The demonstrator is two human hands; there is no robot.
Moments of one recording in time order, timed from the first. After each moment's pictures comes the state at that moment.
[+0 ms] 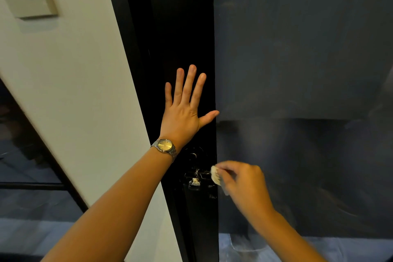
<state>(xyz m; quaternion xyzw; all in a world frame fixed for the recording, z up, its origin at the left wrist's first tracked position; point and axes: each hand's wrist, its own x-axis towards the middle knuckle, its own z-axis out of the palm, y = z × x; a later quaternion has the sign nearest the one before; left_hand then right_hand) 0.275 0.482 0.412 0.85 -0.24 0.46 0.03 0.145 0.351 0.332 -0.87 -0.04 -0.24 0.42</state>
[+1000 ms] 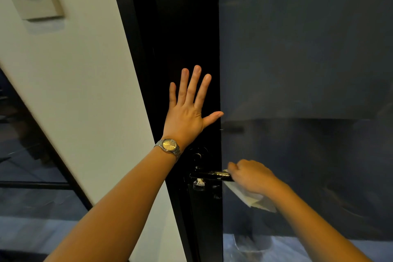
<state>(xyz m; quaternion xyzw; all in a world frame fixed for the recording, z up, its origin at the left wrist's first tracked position) 0.275 0.485 0.411 0.85 -0.24 0.47 0.01 0.175 0.332 0.352 -0.99 -0.10 0.04 0.06</state>
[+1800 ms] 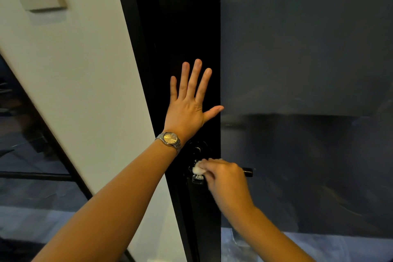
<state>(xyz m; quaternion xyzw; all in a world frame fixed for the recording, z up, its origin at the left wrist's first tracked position) 0.272 0.482 0.412 0.86 -0.22 0.47 0.00 0.148 0.391 0.332 -0.90 -0.12 -0.24 0.34</state>
